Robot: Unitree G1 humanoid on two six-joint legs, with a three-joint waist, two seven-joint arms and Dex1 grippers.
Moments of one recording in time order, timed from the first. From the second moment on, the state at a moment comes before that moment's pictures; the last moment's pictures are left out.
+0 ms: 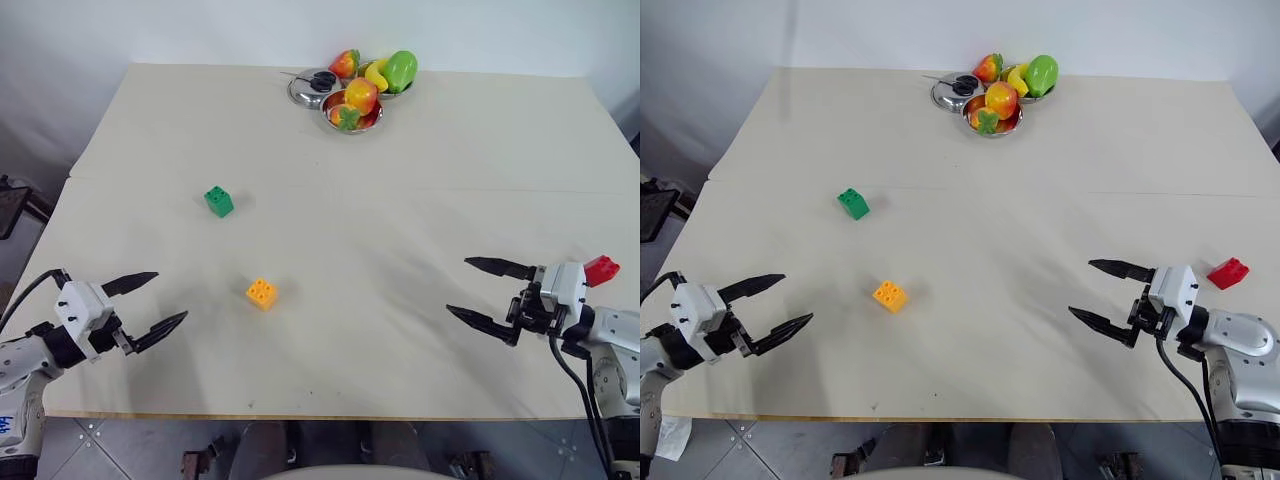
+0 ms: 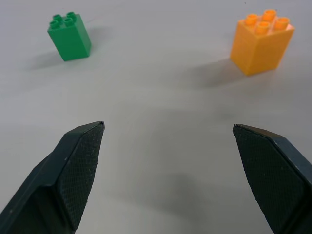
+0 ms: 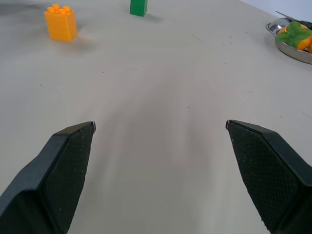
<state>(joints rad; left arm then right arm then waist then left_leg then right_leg) 0.15 0.75 0.42 0.04 -0.44 -0.11 -0.99 -0.04 -0.71 -0.26 0.08 0.51 -0.15 1.26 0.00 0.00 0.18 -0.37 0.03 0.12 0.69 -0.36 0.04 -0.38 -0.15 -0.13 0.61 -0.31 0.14</state>
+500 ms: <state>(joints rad) 0.14 0.75 0.42 0.02 -0.45 -0.06 -0.99 0.01 -0.69 -0.26 0.03 0.51 -0.15 1.22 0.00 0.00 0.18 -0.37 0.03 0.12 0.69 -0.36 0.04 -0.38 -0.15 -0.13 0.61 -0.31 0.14</state>
